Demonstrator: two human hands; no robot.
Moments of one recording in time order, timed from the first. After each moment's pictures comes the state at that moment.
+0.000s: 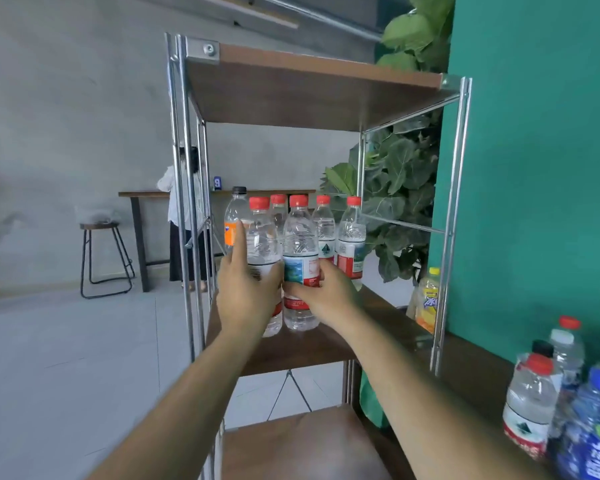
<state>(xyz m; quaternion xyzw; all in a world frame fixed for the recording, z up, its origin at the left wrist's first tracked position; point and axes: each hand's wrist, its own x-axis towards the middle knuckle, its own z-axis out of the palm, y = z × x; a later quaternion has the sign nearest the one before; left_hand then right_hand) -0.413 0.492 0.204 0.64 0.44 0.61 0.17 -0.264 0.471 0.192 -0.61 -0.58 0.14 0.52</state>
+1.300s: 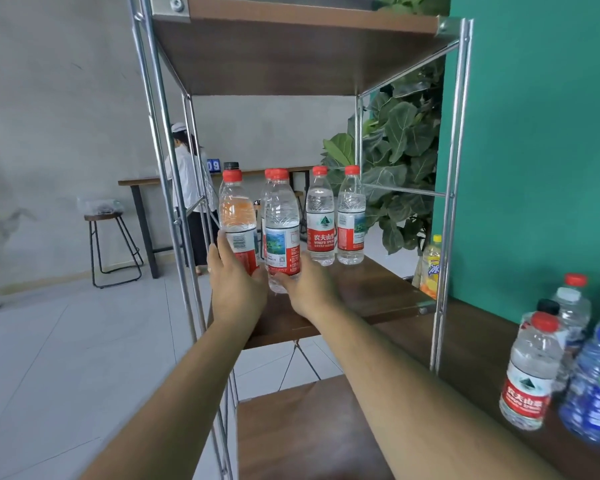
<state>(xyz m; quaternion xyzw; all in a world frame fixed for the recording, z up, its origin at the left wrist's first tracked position) -0.422 0.508 0.171 0.65 0.51 0.54 0.14 -0.295 0.489 0.163 -0.64 -0.57 0.13 0.49</state>
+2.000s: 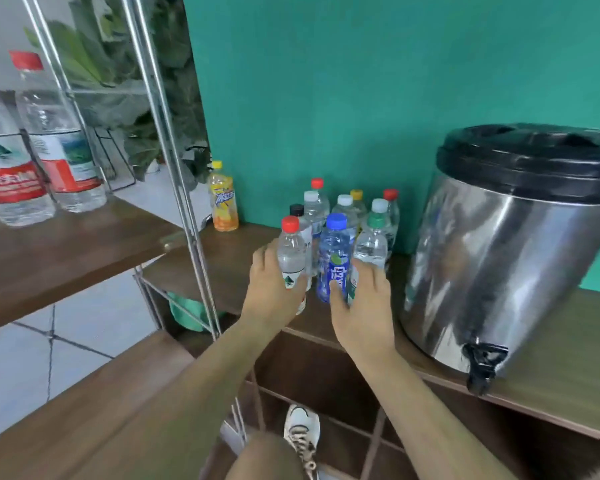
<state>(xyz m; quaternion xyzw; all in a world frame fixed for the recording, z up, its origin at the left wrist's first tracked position) -0.112 0.342 0.031 0.87 0.18 0.32 0.34 -0.047 0.195 0.003 -0.83 -0.25 -0.19 0.46</state>
